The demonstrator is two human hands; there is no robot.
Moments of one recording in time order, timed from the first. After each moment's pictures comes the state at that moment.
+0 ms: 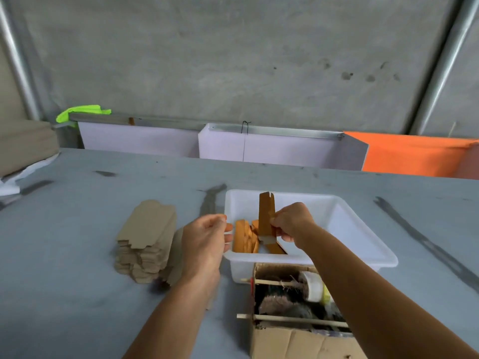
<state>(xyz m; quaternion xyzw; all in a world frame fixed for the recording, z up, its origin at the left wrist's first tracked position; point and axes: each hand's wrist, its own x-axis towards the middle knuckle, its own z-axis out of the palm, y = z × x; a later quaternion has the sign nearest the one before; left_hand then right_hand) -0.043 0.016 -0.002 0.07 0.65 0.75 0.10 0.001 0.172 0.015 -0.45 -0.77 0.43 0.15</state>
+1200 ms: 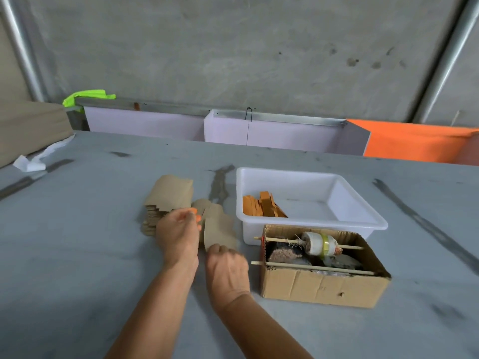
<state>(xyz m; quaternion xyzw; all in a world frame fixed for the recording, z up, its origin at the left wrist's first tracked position) -0.045 -0.056 -0.031 -0.02 0.64 0.77 0.01 0.025 -0.027 -0.065 -0.23 -0.96 -0.03 0.15</state>
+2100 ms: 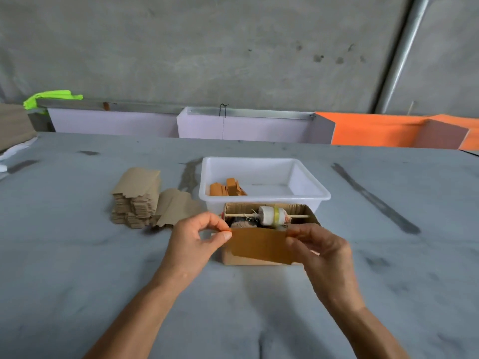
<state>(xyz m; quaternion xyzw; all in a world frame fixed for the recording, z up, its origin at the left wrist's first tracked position) 0.057 -0.070 -0.033 0.40 0.69 0.59 0.06 0.225 0.057 -0.031 -0.23 -0.74 0.47 0.43</state>
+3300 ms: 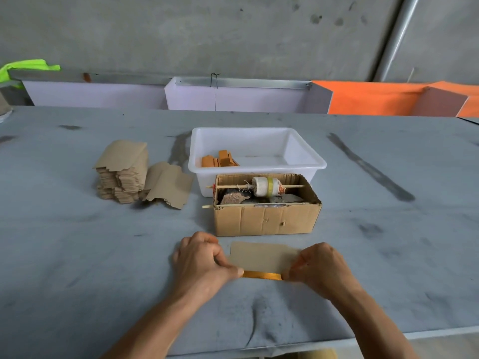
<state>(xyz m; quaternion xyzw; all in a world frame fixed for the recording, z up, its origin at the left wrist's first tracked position) 0.098 -0.069 -0.087 0.34 0.89 0.29 0.11 0.247 0.069 -0.068 -0.45 -0.84 0.29 0.04</state>
